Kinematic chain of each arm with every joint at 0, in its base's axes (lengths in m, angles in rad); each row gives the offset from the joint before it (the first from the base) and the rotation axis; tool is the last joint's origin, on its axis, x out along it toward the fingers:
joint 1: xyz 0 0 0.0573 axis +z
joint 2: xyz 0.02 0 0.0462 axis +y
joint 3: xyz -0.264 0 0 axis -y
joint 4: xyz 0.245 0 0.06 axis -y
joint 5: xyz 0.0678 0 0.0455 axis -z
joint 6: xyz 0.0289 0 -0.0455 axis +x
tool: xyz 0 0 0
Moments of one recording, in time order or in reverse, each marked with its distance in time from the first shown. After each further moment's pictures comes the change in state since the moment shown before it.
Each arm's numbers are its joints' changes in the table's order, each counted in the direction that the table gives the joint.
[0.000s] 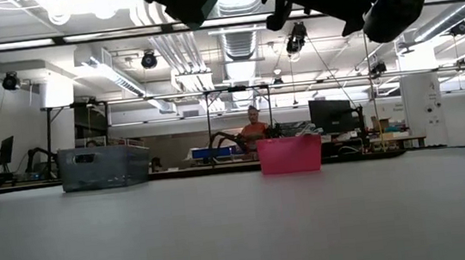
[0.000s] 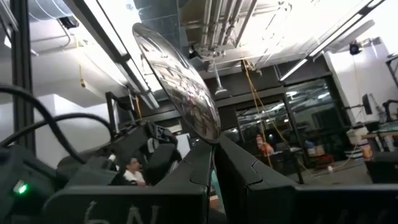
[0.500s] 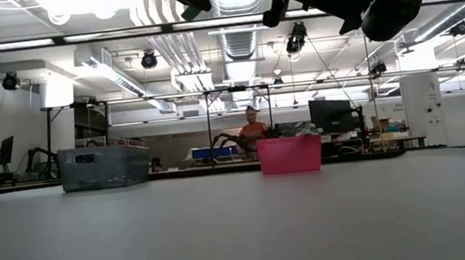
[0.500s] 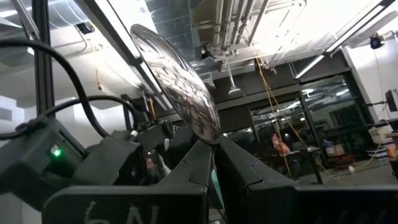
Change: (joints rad) left arm 0.034 -0.003 0.065 0.056 0.020 0.082; right arm 0.003 0.000 0.013 -0.001 -0.053 0.041
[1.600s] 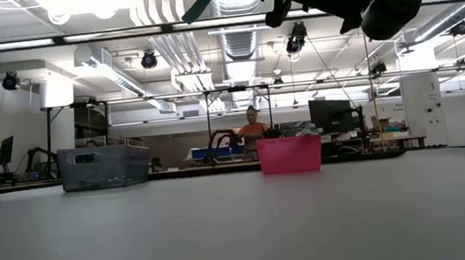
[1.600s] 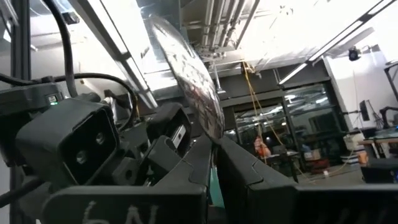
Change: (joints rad) left arm 0.027 0.001 0.000 0.379 0.093 0.322; right arm -0.006 0.000 0.002 -0.022 0.061 -0.077
